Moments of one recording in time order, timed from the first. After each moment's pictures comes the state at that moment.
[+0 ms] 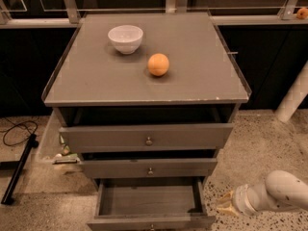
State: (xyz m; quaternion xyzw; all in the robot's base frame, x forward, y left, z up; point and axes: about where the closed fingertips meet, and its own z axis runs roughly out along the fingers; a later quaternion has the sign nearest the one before) arm 0.406 -0.270 0.425 -0.52 0.81 0.18 0.21
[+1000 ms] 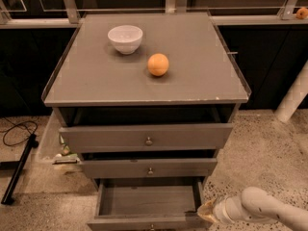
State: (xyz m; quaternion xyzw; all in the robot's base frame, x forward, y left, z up) arm 0.420 -0.222 0.314 -0.50 0.80 0.20 0.24
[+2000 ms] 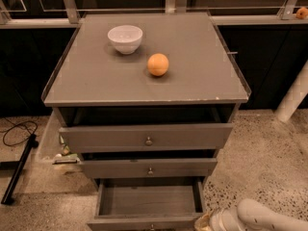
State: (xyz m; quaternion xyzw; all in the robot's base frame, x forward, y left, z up) arm 0.385 -0.213 0.270 -0.48 0.82 0.23 0.22
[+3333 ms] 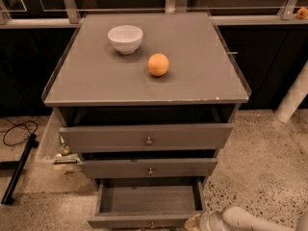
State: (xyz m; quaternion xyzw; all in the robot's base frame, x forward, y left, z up) arm 0.412 -0.186 0.171 -0.47 0.82 0.23 0.25
